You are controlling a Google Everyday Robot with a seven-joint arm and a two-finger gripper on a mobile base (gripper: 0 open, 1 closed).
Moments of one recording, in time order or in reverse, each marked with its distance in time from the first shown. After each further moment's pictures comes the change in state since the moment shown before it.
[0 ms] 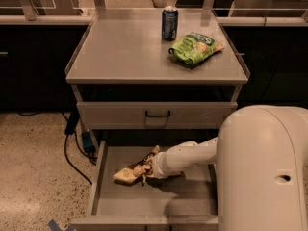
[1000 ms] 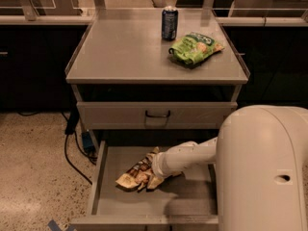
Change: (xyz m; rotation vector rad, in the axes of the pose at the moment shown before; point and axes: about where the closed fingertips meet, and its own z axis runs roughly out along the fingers) arm 0.000 0.000 0.000 0.000 0.000 0.000
